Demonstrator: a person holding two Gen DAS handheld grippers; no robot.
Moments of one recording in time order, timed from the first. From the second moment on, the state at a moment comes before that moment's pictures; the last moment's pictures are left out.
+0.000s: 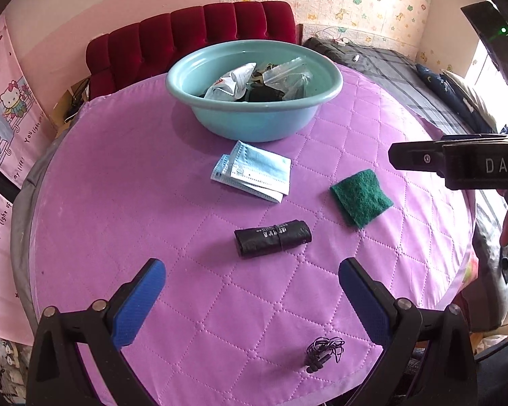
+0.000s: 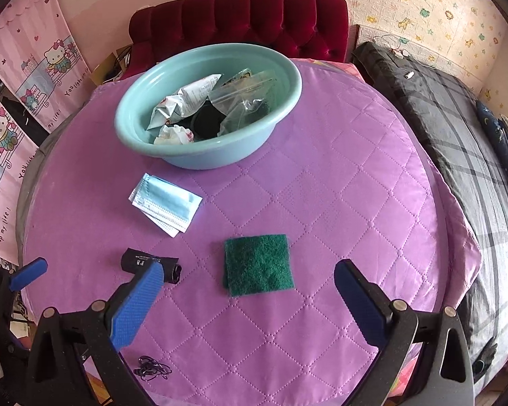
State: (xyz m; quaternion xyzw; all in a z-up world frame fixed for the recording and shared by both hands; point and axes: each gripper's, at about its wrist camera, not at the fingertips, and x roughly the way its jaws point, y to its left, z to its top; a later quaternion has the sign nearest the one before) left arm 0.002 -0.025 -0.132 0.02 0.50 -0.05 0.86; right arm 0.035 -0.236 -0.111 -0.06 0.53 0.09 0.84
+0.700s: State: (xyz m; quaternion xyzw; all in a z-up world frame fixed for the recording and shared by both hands) left arm -0.021 -0.045 -0.155 0.02 0.54 -0.09 0.83; right arm 0.016 -0.240 -0.131 -0.07 0.53 0.09 0.84
